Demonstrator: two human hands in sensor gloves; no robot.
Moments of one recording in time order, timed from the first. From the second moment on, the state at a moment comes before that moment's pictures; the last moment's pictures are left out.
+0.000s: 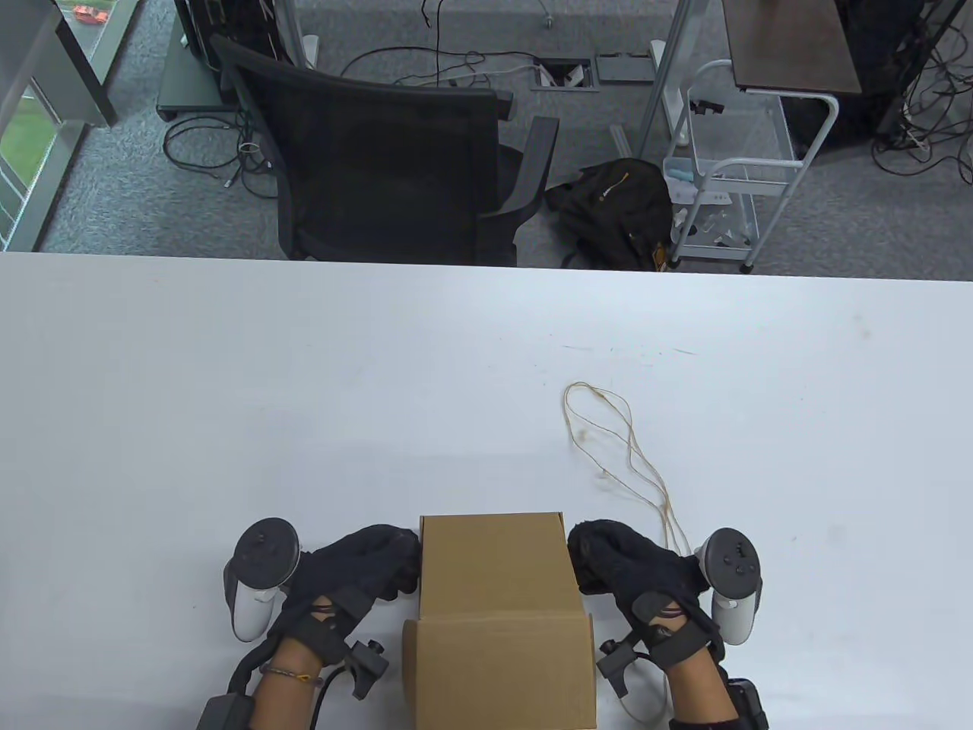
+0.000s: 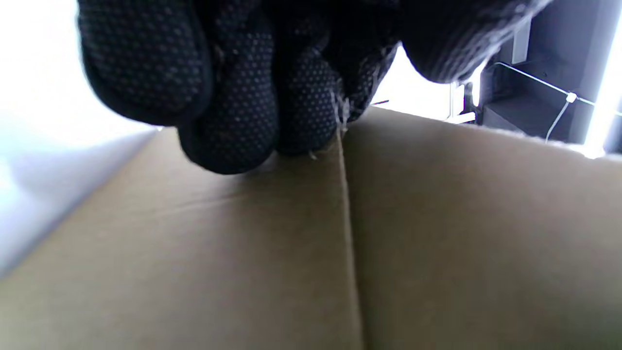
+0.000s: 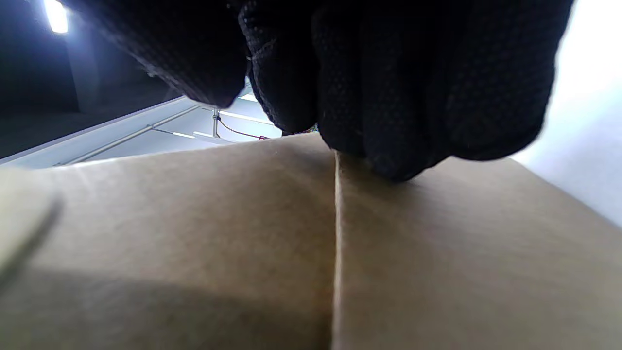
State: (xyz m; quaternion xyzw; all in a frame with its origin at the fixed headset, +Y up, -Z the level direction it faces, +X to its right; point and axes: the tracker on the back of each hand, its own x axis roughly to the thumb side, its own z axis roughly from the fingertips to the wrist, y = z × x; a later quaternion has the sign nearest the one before) left_hand -0.203 -0.765 -0.168 -0.11 -0.07 0.59 0.80; right_hand 0.202 -0.765 -0.187 0.09 0.08 0.74 0.66
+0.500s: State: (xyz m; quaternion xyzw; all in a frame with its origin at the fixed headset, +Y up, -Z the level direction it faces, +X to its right) left_hand -0.181 -0.757 -0.163 -0.19 -0.20 0.66 0.70; right_hand 0.179 -0.766 -0.185 0.20 0.11 0.64 0.73
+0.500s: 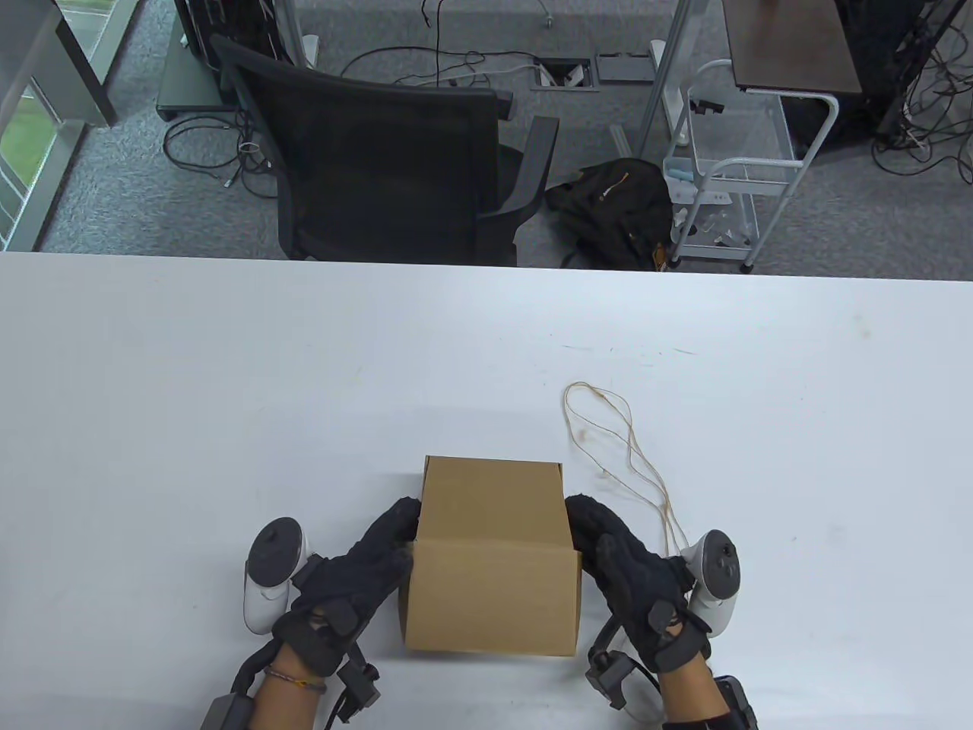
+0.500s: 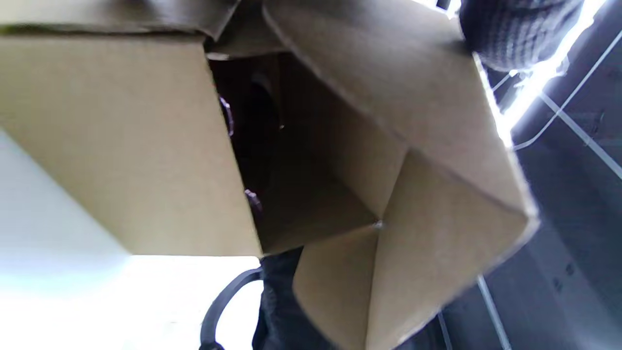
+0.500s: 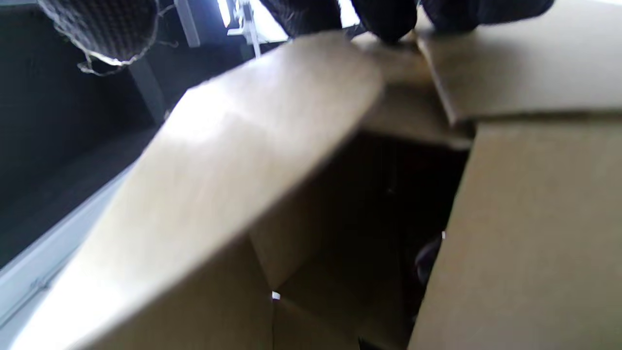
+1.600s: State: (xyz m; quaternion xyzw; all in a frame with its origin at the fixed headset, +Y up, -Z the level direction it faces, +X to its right) left_hand -0.171 -0.766 -0.152 -0.18 0.01 0.51 0.84; right_hand 0.166 -0.779 -0.174 0.03 0.18 0.83 0.52
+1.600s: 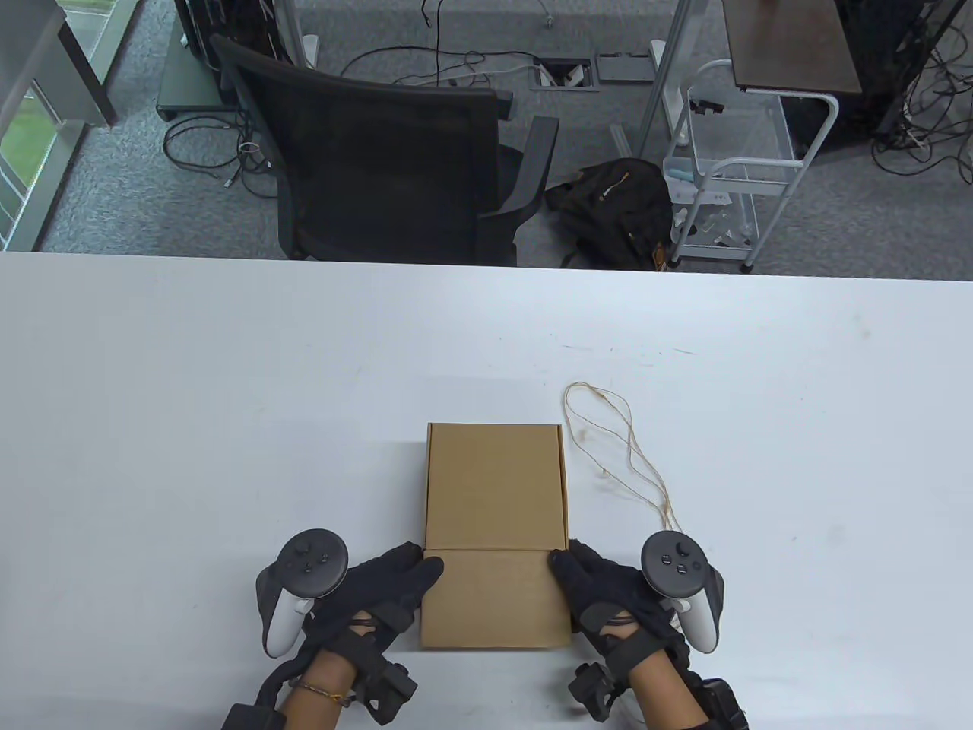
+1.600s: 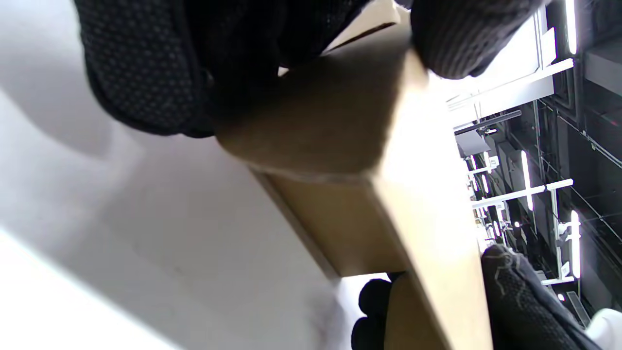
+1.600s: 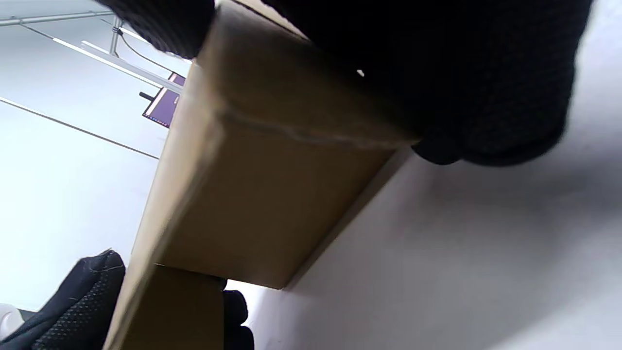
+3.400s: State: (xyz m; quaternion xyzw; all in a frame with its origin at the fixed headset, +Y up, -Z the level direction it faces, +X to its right) left_hand -0.111 -0.739 -0.148 0.14 -0.29 -0.13 0.94; right_hand 0.105 -0.740 -0.158 0.37 -0.20 0.91 -0.04
